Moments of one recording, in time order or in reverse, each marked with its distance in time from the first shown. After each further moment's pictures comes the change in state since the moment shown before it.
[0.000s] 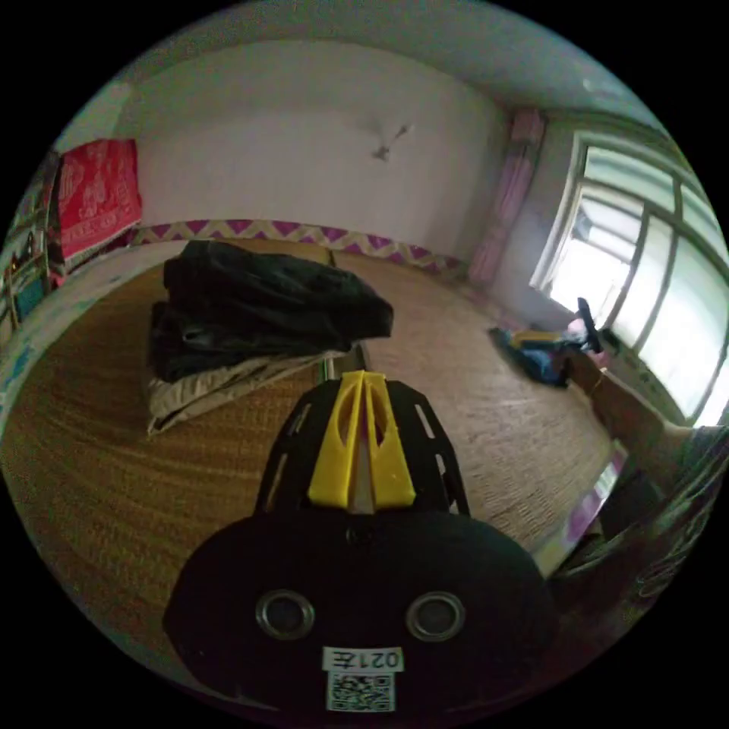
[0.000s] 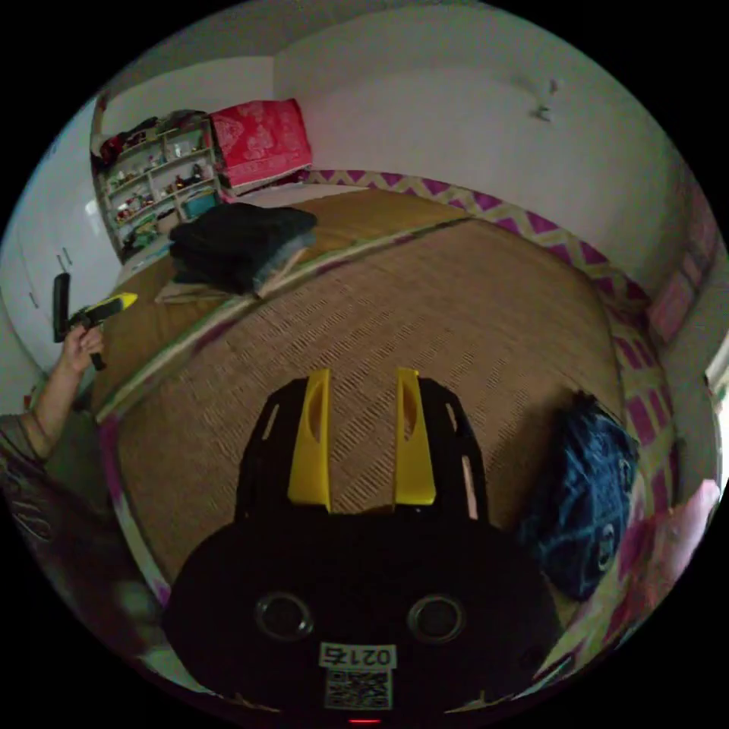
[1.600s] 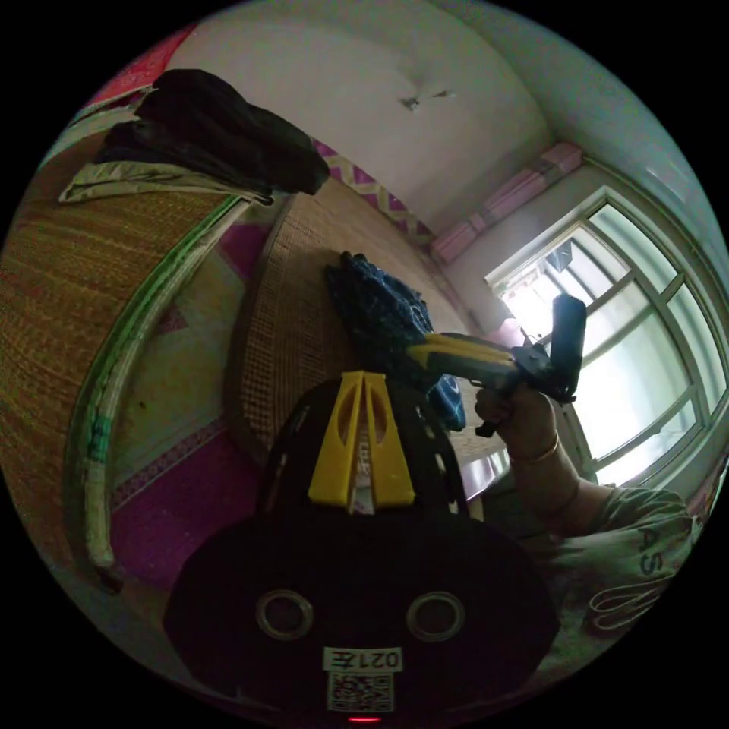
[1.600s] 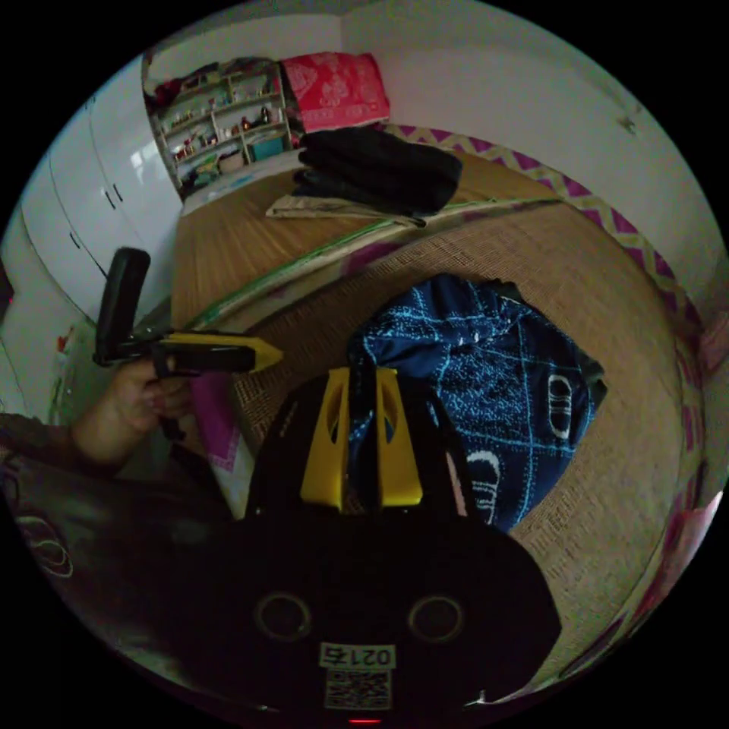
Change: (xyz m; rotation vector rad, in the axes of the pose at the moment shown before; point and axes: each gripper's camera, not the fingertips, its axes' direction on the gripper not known) left arm 0.165 0.168 0.042 -0.158 0.396 -0.321; right arm -0.228 0.088 -0.040 -0.159 -0.182 -0.134
